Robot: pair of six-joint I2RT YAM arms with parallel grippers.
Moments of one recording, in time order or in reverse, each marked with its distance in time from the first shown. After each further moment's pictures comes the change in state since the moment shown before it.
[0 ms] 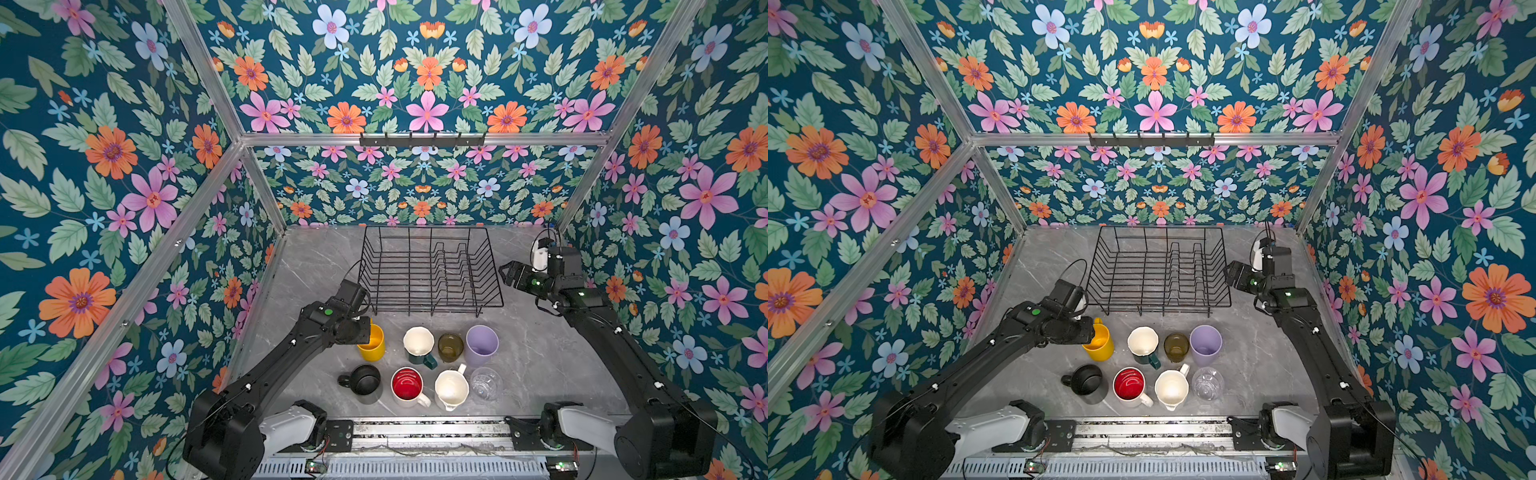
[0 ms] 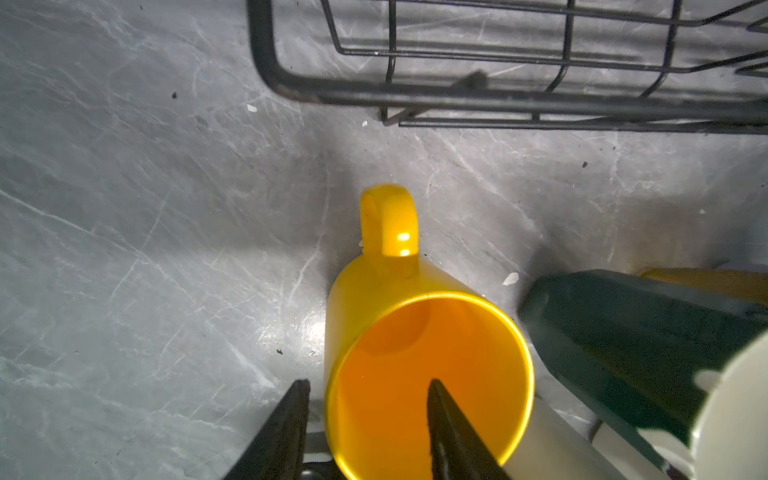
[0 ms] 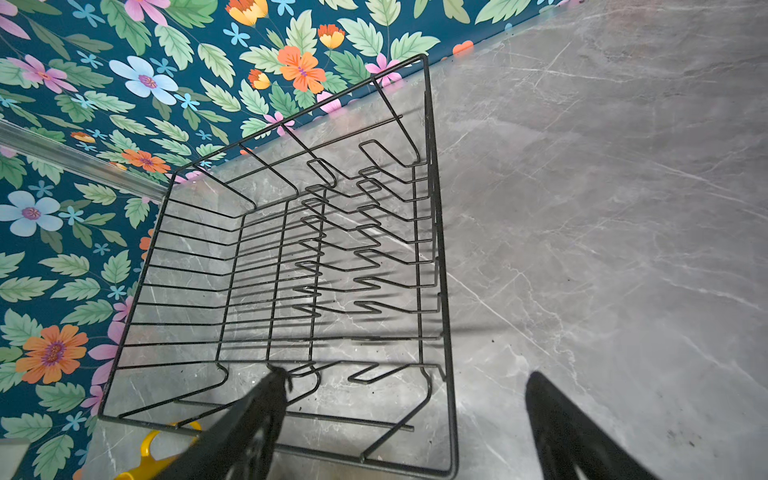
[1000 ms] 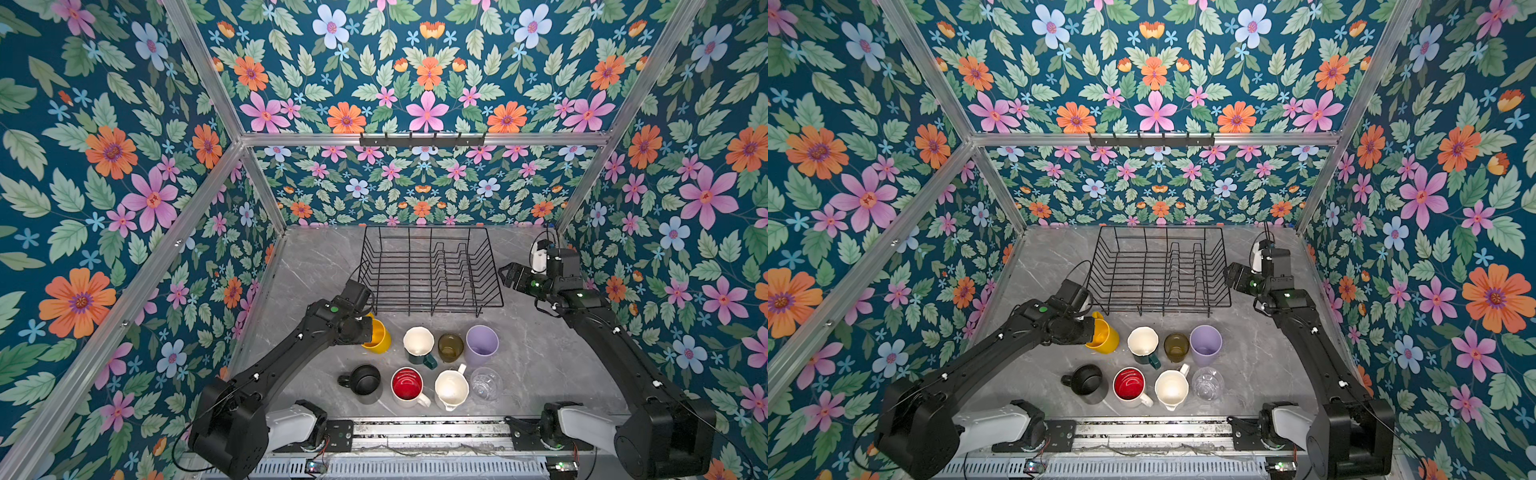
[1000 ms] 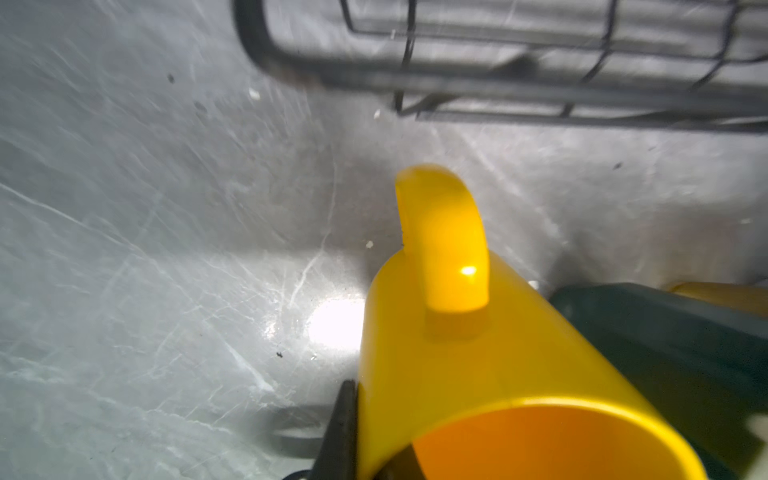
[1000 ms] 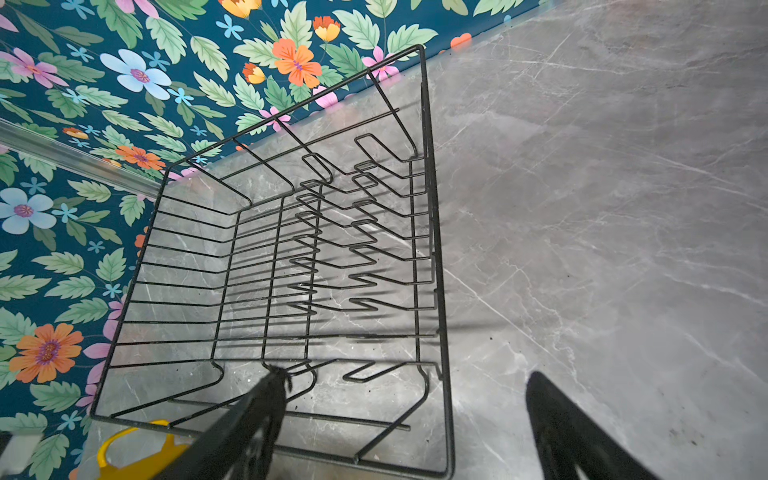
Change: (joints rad) left arm -0.018 0.011 0.026 -0.011 -0.023 -0.019; right arm 0.000 -0.001 -0.016 0.014 -0.001 -0.001
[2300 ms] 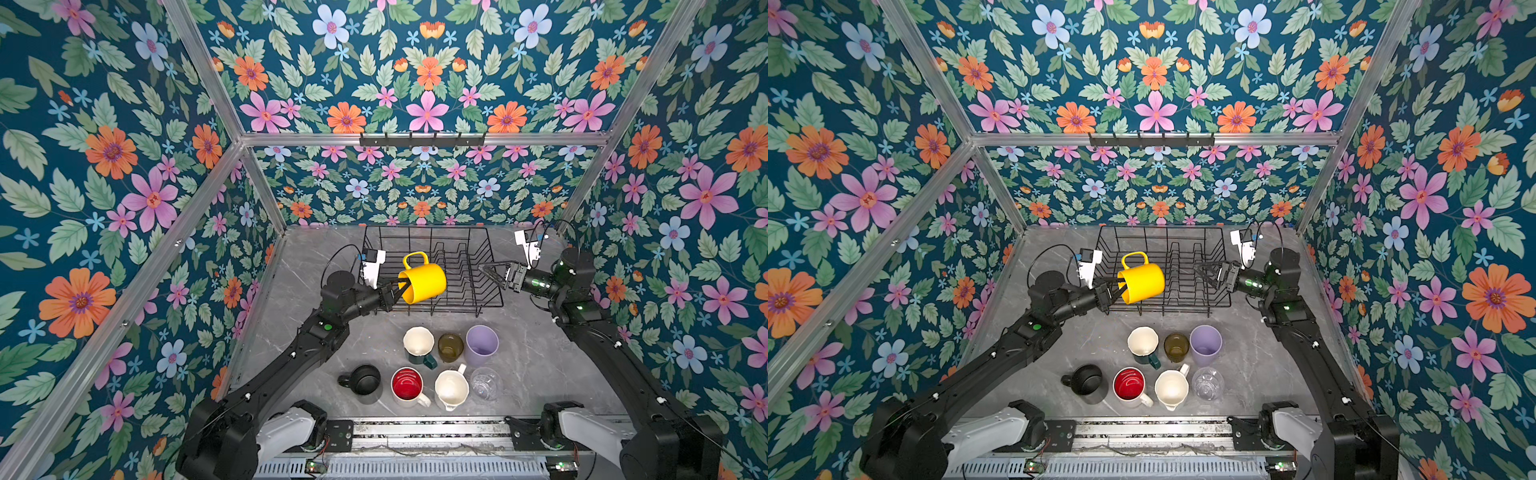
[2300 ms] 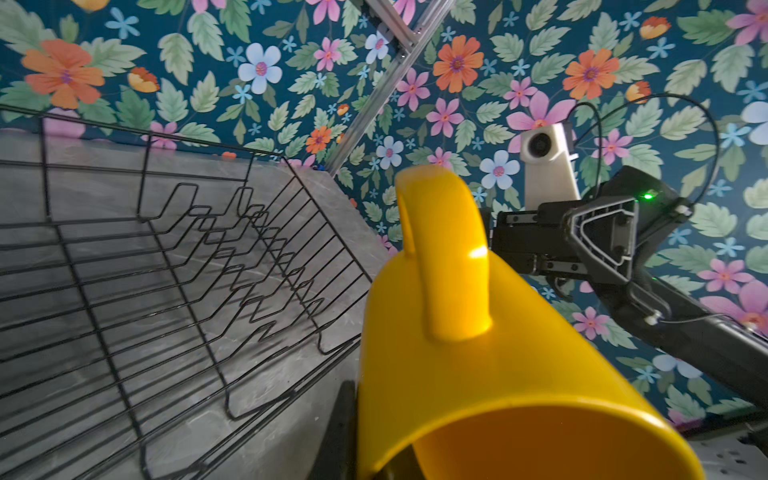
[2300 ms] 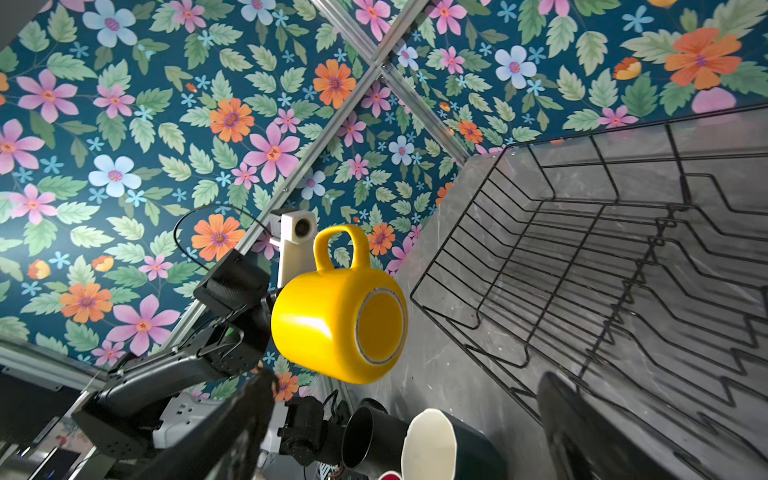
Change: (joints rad) left arm 0.006 -0.054 -0.163 1.233 0.588 -0.145; right arm 0.042 -0.061 -0.100 0.571 -0.771 0.254
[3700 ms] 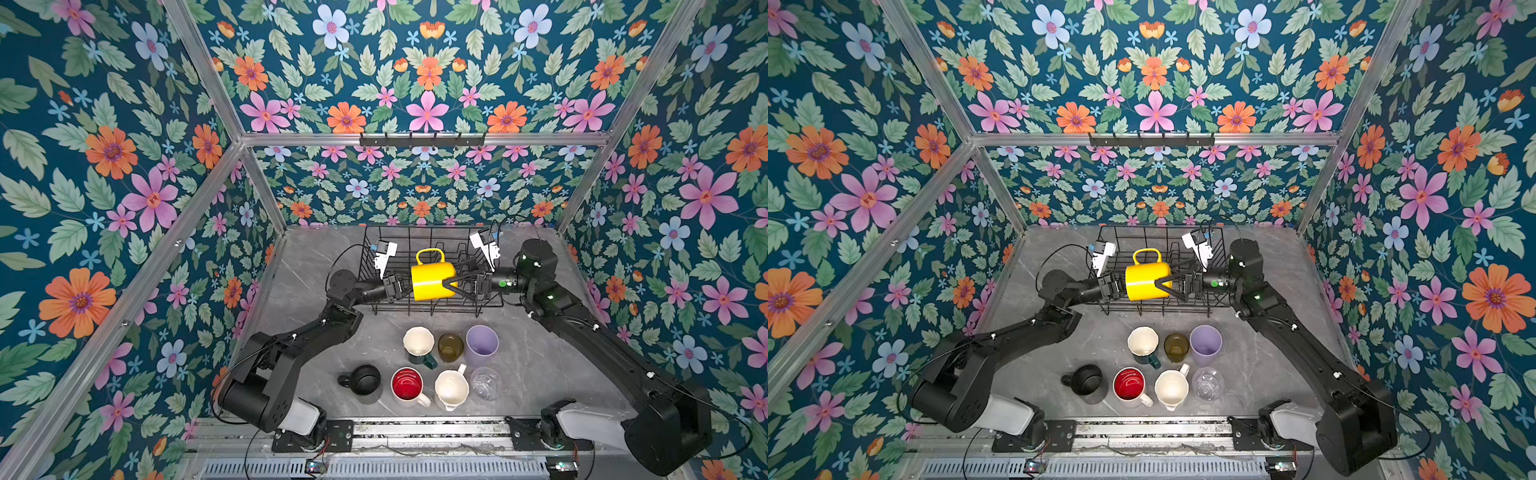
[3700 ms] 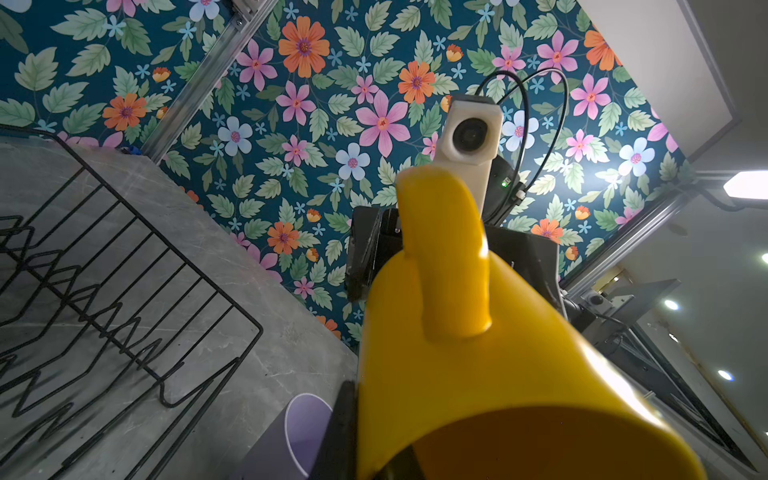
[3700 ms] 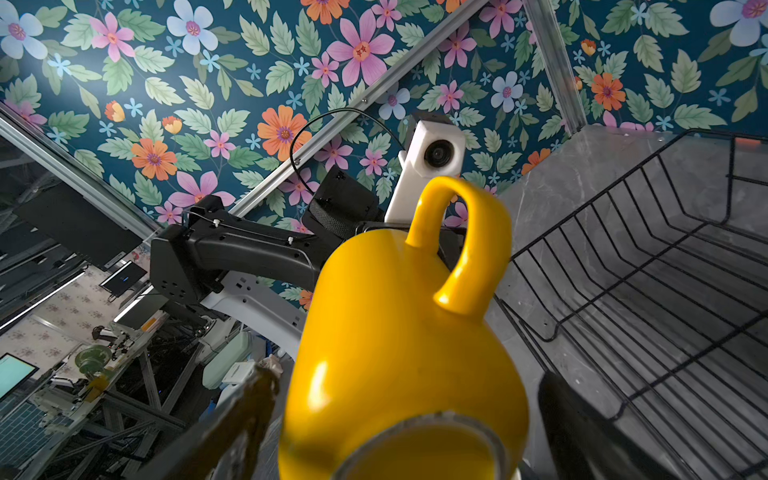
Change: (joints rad) left arm 0.042 0.317 -0.019 0.760 0.371 -0.441; right arm 0.290 0.122 0.138 -0.032 -0.016 -0.194
